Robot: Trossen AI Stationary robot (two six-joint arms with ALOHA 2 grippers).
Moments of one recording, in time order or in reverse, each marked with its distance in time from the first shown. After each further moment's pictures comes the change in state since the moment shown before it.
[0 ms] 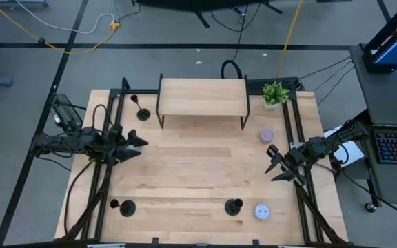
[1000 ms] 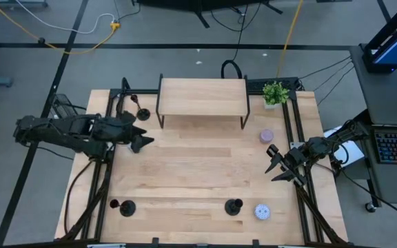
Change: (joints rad) left arm 0.011 0.717 0.776 -1.010 -0.309 -0.257; right arm 0.000 0.000 0.000 0.001 -0.002 -0.008
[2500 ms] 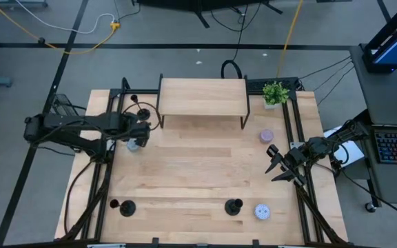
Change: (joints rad) left arm 0.213 0.376 0.004 -0.506 -0.034 -0.176; right arm 0.000 0.000 0.000 0.000 -0.002 0.000
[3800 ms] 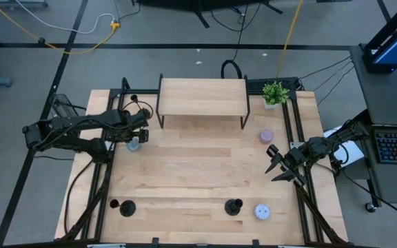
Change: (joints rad) left arm 0.312 0.006 -0.288 0.340 0.263 -0.016; right arm 0.000 0.000 0.000 -0.001 0.000 0.000
